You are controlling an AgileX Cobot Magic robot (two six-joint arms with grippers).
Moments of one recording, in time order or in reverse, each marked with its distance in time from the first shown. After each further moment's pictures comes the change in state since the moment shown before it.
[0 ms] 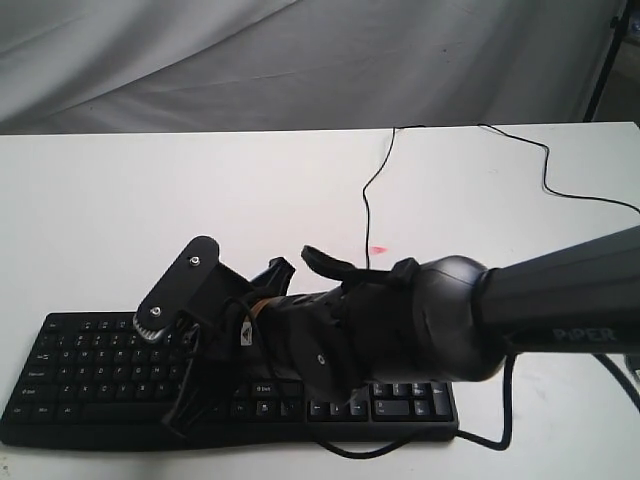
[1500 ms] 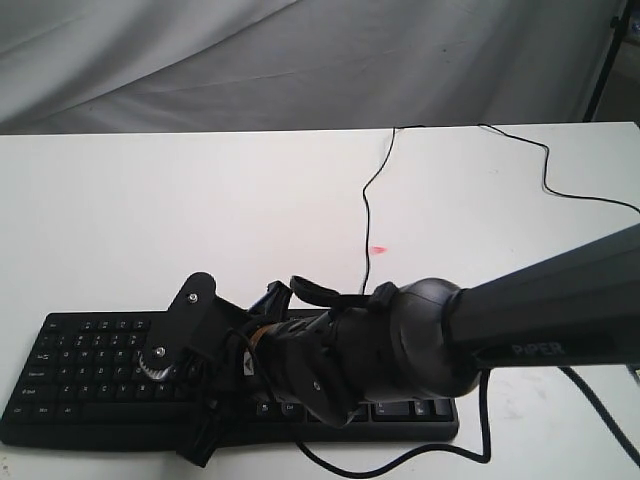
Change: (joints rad) left arm 0.000 0.000 0.000 0.000 0.000 0.000; right arm 0.004 0.063 0.010 -0.080 0.001 0.006
